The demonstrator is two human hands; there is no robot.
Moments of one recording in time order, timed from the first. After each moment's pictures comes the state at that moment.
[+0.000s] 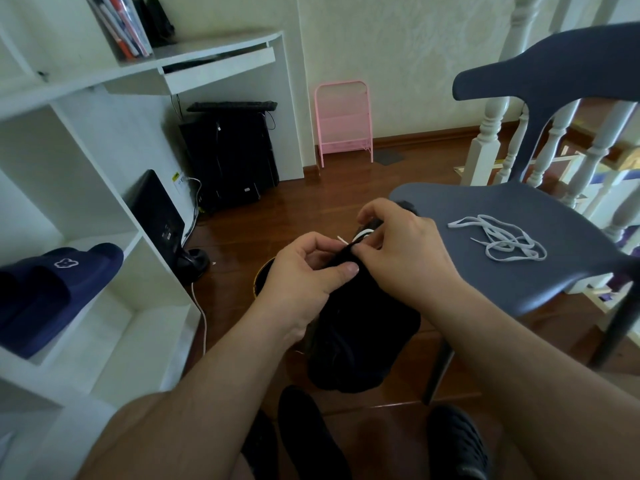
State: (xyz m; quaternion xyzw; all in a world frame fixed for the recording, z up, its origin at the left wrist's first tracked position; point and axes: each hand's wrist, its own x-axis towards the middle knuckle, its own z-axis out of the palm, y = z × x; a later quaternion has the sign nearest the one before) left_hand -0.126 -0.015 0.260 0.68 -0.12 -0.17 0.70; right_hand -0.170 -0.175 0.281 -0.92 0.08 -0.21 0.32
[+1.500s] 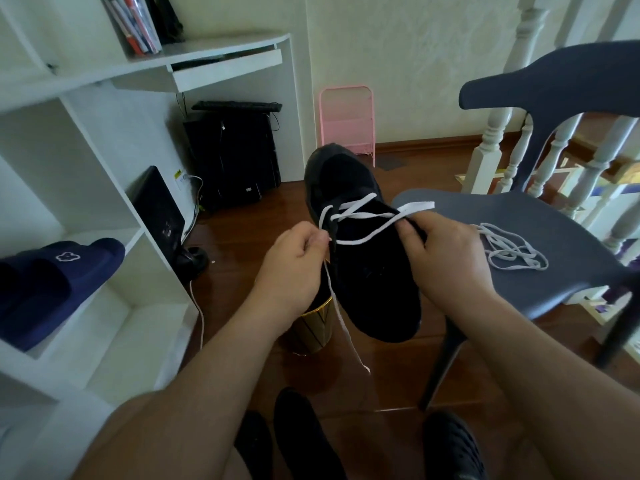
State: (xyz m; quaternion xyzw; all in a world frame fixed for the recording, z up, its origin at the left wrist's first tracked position) left_hand -0.103 -0.001 0.261 0.83 -0.18 -0.01 0.52; right_hand -0.170 -0.206 0.261 -0.90 0.11 -0.34 0.23
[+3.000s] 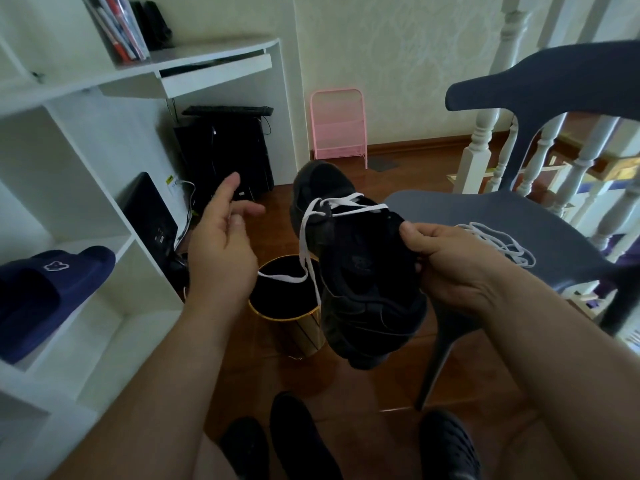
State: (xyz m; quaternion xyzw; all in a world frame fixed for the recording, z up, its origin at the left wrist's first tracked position) left_hand -0.097 0.034 0.283 0.77 -0.14 0.17 0.60; right_hand -0.176 -0.225 0.273 -0.57 0.16 -0.02 0.81
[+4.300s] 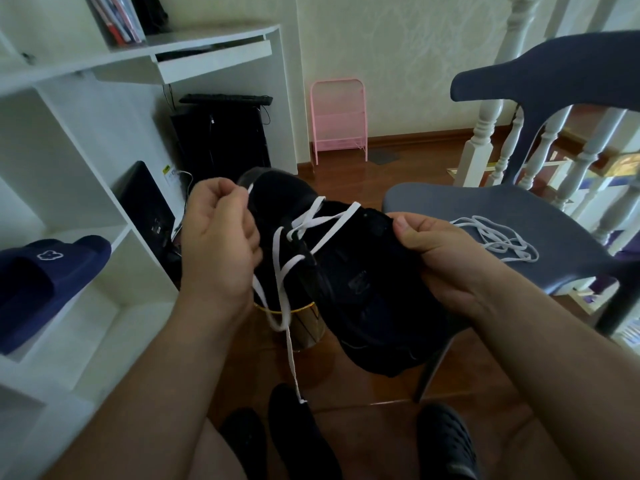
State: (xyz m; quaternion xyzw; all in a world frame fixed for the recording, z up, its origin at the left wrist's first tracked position) left_hand -0.119 0.026 0.306 0.62 -0.09 0.08 0.77; right_hand -0.188 -0.200 0.284 -0.55 0.11 0.01 0.83
